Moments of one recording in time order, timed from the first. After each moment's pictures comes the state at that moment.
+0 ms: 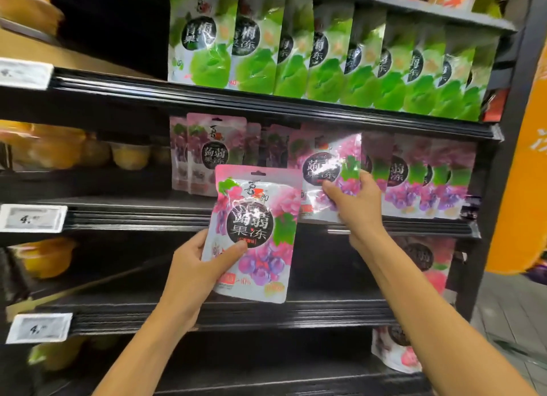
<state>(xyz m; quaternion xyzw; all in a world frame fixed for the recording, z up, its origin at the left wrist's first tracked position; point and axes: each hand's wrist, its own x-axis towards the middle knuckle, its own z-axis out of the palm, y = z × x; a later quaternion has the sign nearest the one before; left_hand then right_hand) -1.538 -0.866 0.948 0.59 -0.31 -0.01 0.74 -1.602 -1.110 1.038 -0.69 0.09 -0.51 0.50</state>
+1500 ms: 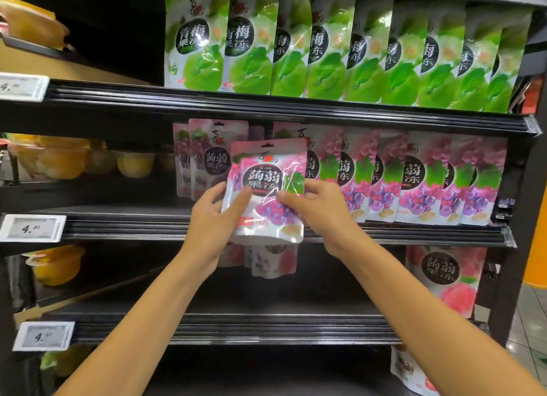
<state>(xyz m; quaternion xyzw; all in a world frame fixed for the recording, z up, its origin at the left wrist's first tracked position) -1.512 -0.913 1.016 0.57 -0.32 0.07 0.75 -1.585 -1.073 1.048 -0.77 -0.01 -0.34 0.54</state>
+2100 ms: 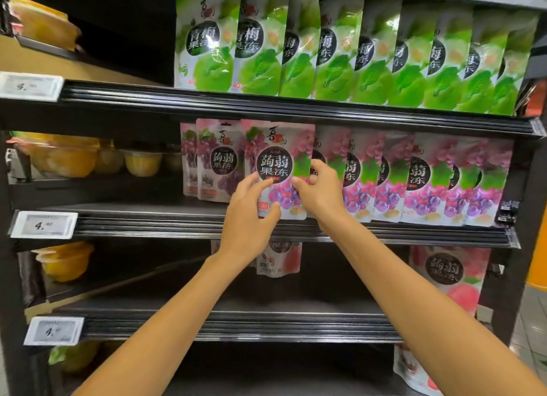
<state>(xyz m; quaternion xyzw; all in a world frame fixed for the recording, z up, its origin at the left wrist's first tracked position) -1.504 -0.945 1.010 0.74 -0.36 0.28 0.50 -1.543 -1.074 1.063 -0.79 0.07 -0.43 0.43</state>
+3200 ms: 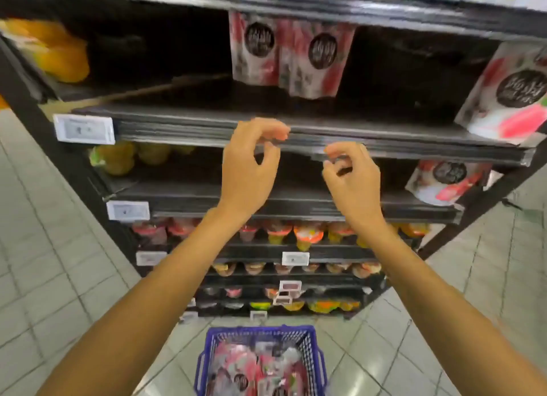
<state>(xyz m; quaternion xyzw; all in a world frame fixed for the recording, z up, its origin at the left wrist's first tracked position) -1.556 -0.855 0.825 0.70 -0.35 0.22 0.58 -1.625 -1.021 0.800 -0.84 0.10 -0.40 0.36</state>
